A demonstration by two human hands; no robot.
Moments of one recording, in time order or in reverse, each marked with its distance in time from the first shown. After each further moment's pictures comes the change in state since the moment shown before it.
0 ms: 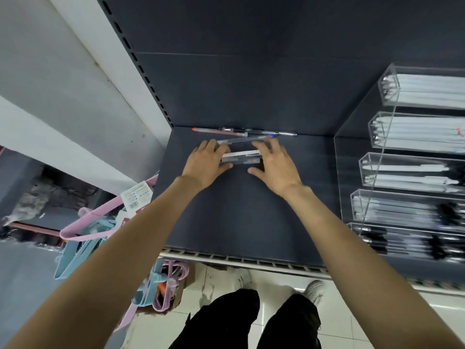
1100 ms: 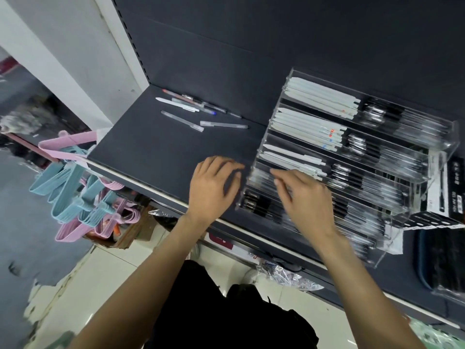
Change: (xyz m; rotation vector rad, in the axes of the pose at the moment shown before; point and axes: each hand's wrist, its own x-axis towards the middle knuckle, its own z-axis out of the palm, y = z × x) left_hand -0.101 0.294 -0.015 -0.290 0.693 -0.160; right_hand -0.200 0.163 -0.154 0.029 0.312 -0.433
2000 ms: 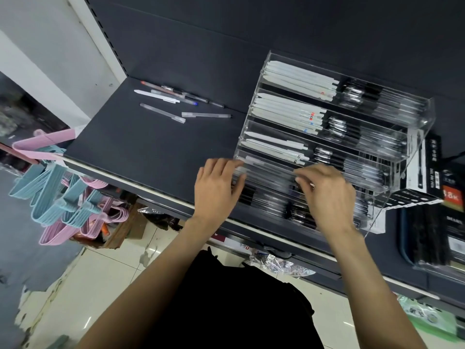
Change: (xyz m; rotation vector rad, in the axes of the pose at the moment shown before) left_hand -0.015 0.035 0.028 0.070 -0.106 -0.082; right_hand -0.032 0.040 -0.023 -0.166 0.052 0.236
